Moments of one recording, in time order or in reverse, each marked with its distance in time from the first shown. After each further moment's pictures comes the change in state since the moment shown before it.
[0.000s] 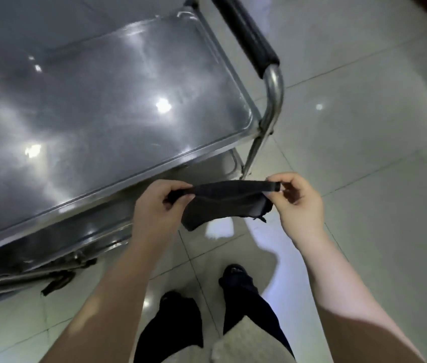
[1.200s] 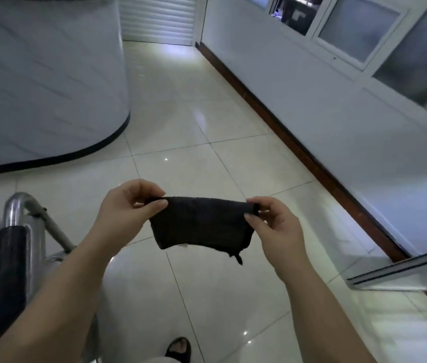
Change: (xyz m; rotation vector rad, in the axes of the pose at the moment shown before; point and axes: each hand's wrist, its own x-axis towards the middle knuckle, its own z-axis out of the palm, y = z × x) left_hand 0.452 0.374 0.213 -0.337 -0.083 0.018; right_hand 0.458 -0.257 -0.307 -0.182 0.050 -0.173
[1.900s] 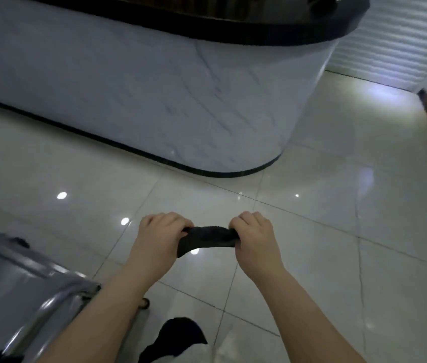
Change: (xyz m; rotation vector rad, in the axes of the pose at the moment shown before) left_hand 0.331 -0.108 -0.122 0.945 0.361 -0.266; right_hand 0.449 -0.021 0.368 -0.591 -0.734 -0.944
